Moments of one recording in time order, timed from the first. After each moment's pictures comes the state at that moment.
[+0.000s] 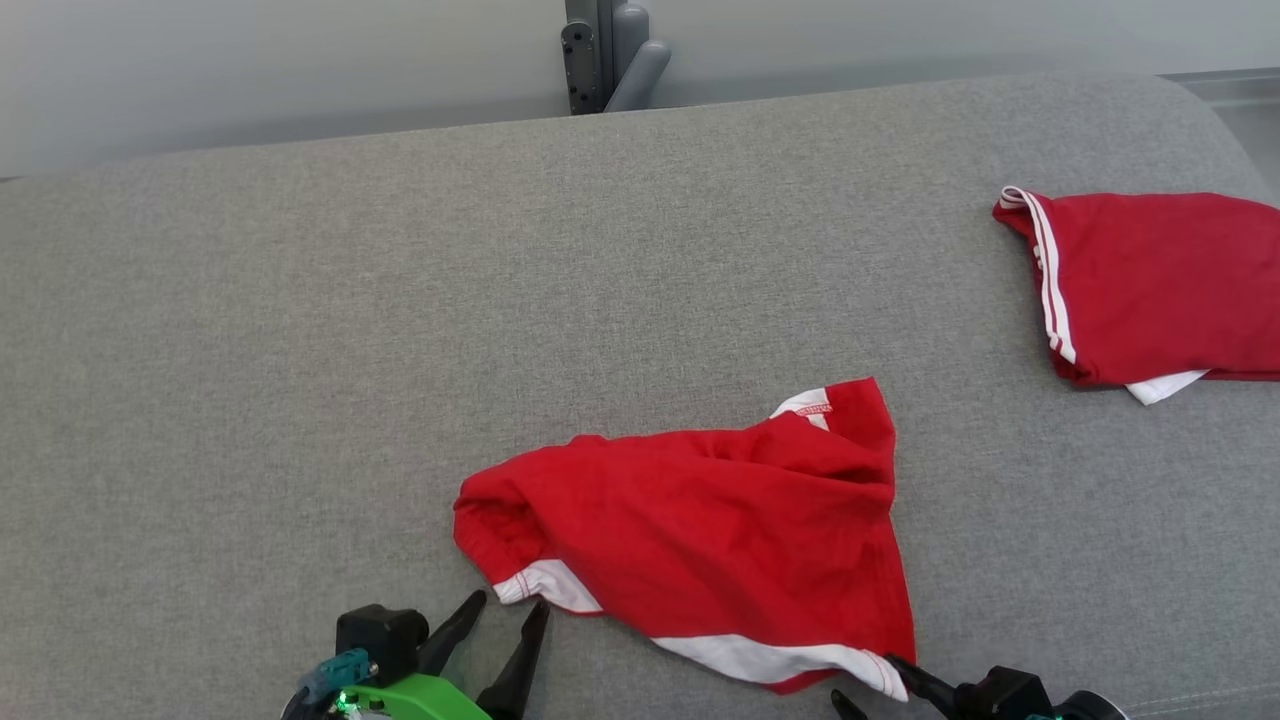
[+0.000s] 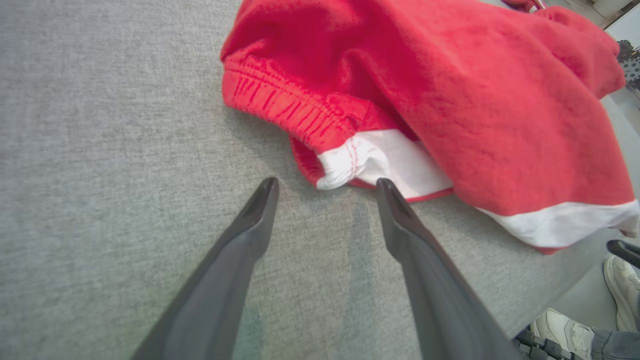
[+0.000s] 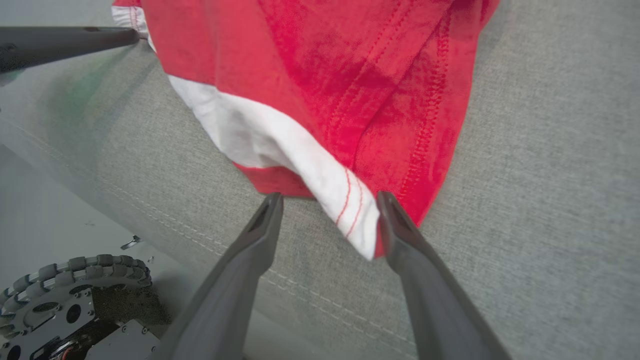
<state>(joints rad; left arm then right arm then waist) -0.04 0.20 -0.44 0.32 -0.55 -0.13 -0.03 0.13 -0.35 0.48 0.12 0.30 0.13 -0.08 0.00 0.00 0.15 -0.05</state>
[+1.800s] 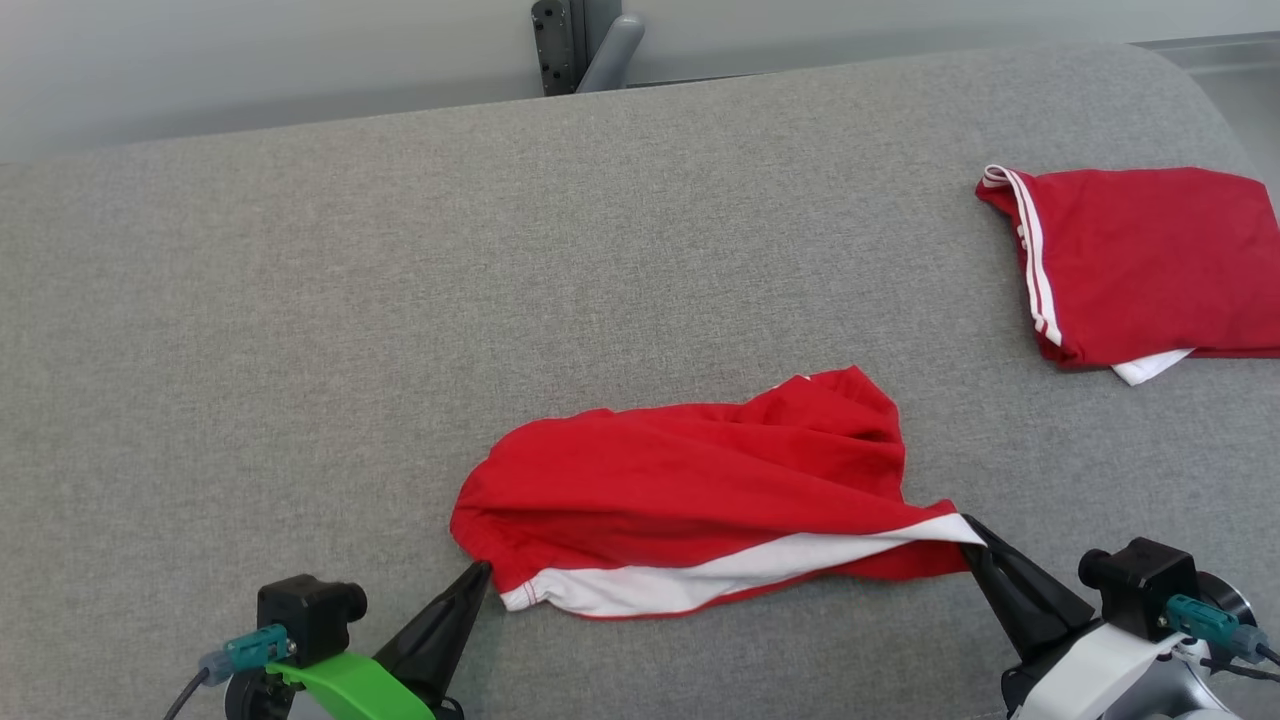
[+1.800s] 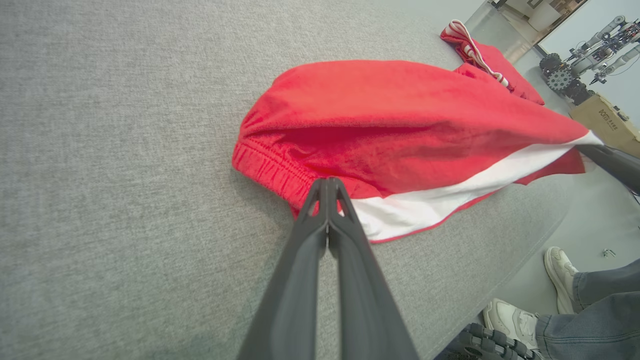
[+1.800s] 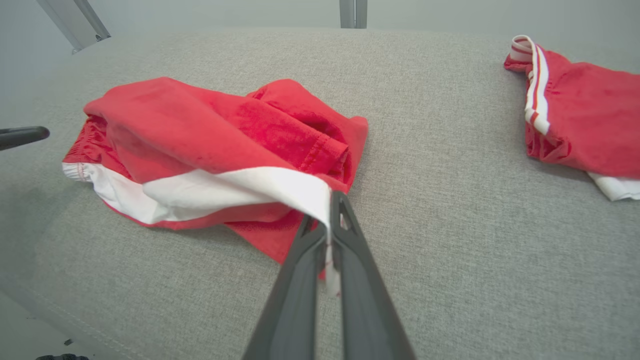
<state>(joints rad) -0.03 0.42 -0.52 0.04 -0.79 -0.10 0.03 0.09 -0.43 0.29 -0.07 0.40 0.13 -0.03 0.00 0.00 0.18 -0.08</state>
